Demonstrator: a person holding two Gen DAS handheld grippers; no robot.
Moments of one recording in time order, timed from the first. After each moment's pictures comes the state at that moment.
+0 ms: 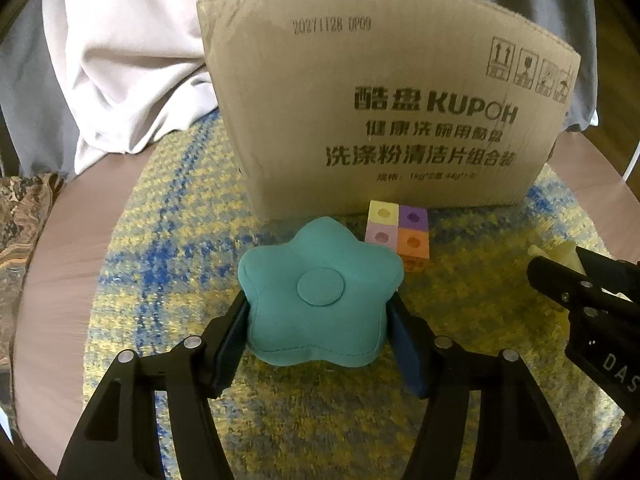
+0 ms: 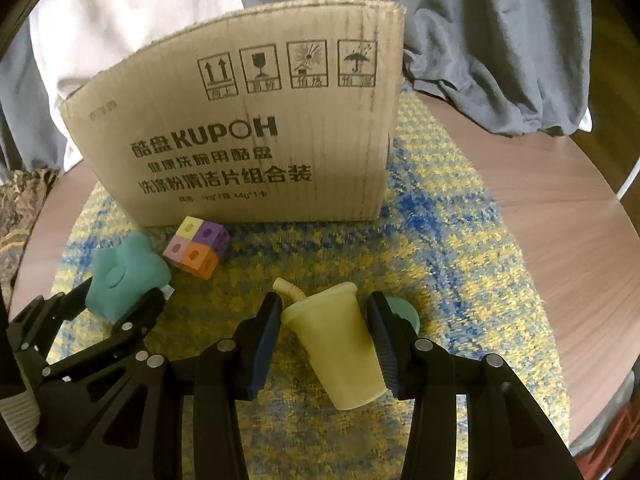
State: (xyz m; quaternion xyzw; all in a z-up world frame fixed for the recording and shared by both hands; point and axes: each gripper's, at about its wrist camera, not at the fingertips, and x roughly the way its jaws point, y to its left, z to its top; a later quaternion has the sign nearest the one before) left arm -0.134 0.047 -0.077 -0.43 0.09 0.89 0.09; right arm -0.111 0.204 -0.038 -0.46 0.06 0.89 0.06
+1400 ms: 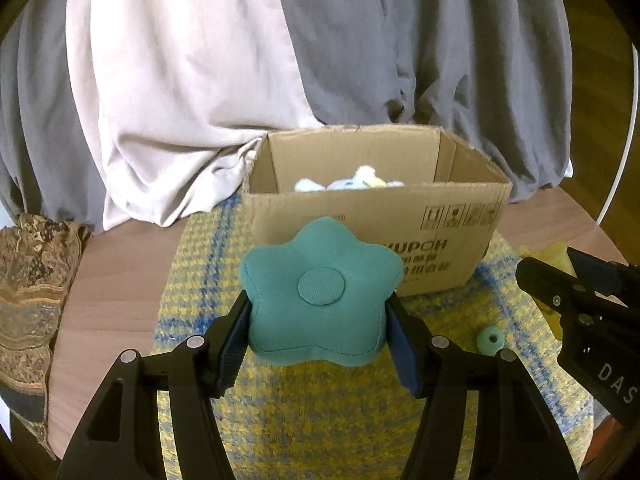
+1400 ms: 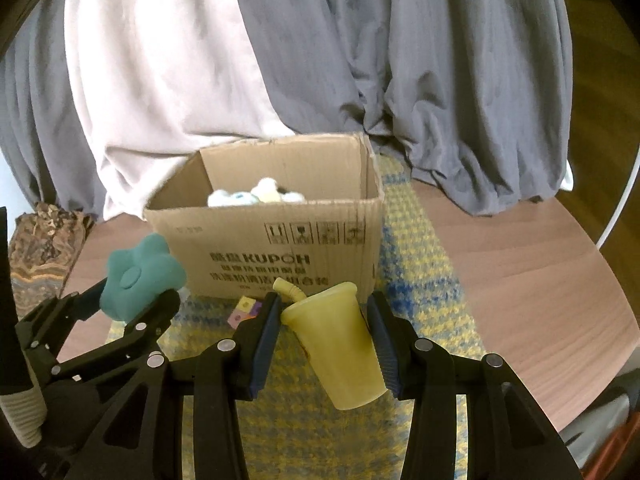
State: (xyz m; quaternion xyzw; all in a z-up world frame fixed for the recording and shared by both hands) left arm -0.103 0.041 0.032 -0.35 0.07 0.93 0.10; right arm -0.079 0.201 0.072 -0.36 0.05 0.93 0.04
